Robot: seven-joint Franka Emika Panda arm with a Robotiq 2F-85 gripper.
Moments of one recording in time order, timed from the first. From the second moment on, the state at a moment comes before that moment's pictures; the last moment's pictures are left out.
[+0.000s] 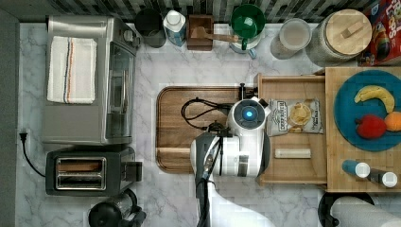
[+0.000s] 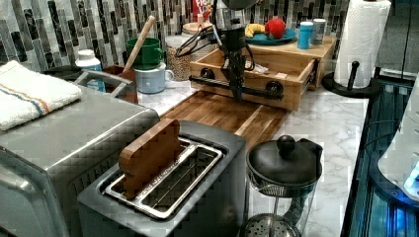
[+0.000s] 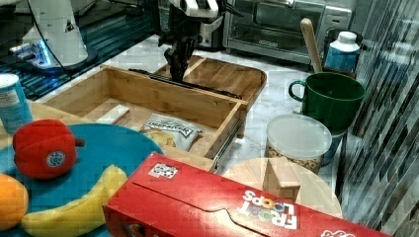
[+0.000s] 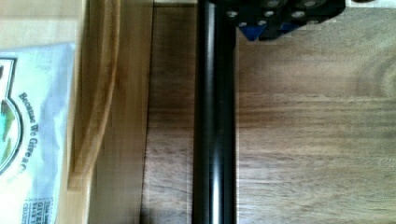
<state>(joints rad) -0.18 0.16 0.05 -2.36 -0.08 0.81 -0.89</state>
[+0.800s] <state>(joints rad) -0.25 0.22 0.02 -2.30 -0.03 0.84 -1.19</state>
